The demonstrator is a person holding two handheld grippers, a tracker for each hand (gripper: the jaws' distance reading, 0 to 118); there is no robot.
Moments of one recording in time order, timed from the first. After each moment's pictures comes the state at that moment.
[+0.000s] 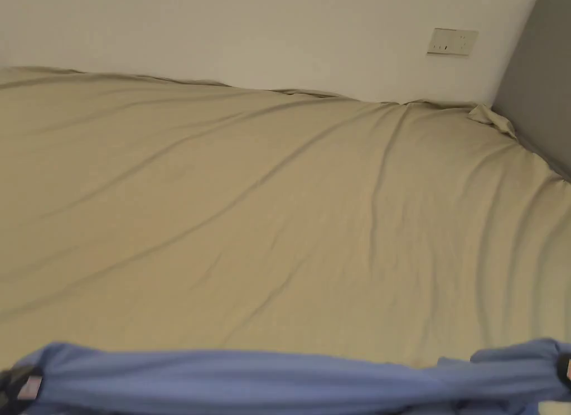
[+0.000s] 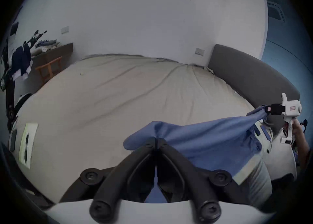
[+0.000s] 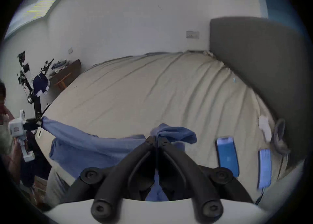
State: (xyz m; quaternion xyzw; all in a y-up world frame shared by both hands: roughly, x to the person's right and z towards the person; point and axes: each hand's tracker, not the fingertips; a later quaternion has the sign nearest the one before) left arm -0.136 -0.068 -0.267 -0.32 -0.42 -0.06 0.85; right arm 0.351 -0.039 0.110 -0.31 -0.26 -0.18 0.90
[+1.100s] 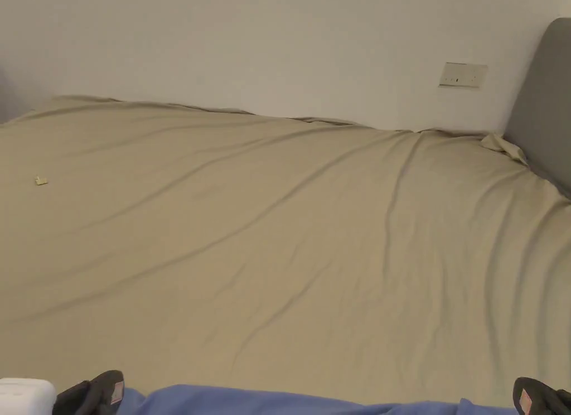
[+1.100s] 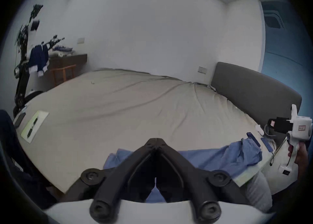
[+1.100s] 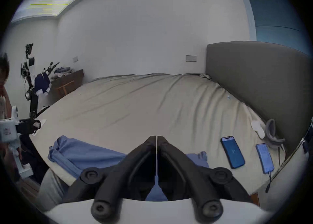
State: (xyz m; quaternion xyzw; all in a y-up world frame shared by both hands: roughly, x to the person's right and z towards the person) left arm -0.118 -0.070 -0.174 -0.21 -0.37 -0.01 0.90; right arm 0.226 -0.042 0.096 -0.20 -0.29 -0.08 0.93
